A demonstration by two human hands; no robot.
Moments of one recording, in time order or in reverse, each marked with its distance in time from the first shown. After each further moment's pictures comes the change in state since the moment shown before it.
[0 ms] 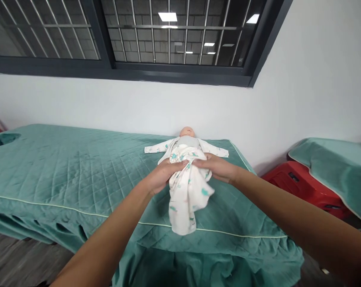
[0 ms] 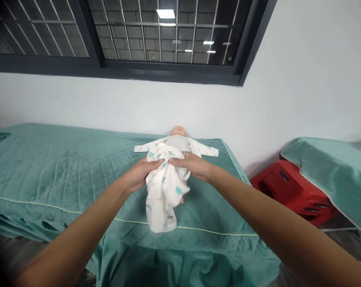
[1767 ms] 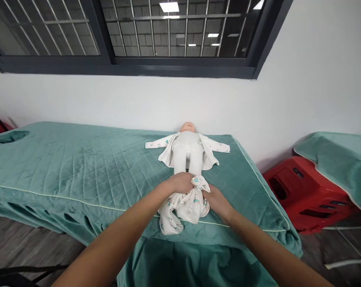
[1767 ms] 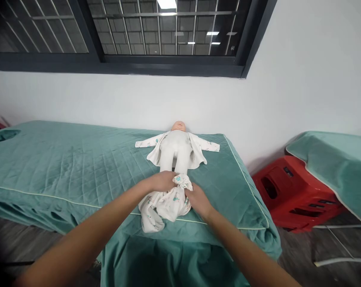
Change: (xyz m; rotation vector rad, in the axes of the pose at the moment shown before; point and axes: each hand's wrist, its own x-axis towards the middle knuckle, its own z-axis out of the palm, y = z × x) left_hand 0.036 -0.061 0.016 1.106 -0.172 -0.143; right_hand -0.053 0.154 0.014 -0.028 0.485 0.121
